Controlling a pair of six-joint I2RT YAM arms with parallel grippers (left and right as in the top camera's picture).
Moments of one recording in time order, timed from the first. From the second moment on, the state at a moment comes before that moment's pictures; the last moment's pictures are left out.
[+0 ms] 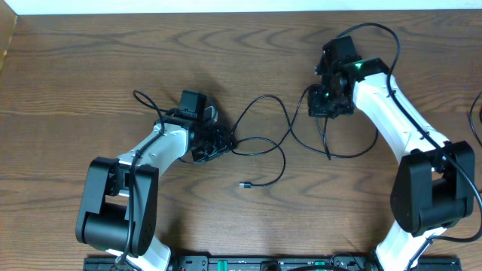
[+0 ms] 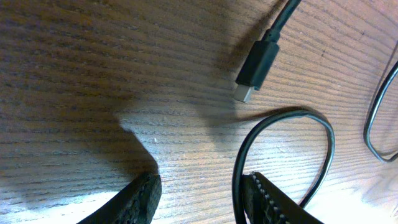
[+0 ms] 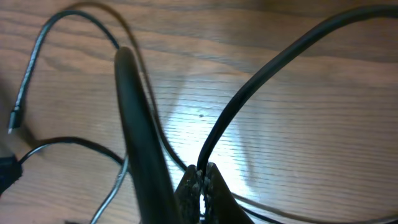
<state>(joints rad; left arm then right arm) -0.22 1.76 0.91 -0.48 0.46 -0.54 0.27 1.90 1.49 -0.93 -0.16 0.27</state>
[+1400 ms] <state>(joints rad) -0.22 1.76 0.91 -0.48 0.46 -0.54 0.46 2.02 1.33 -0.91 -0.20 0.71</state>
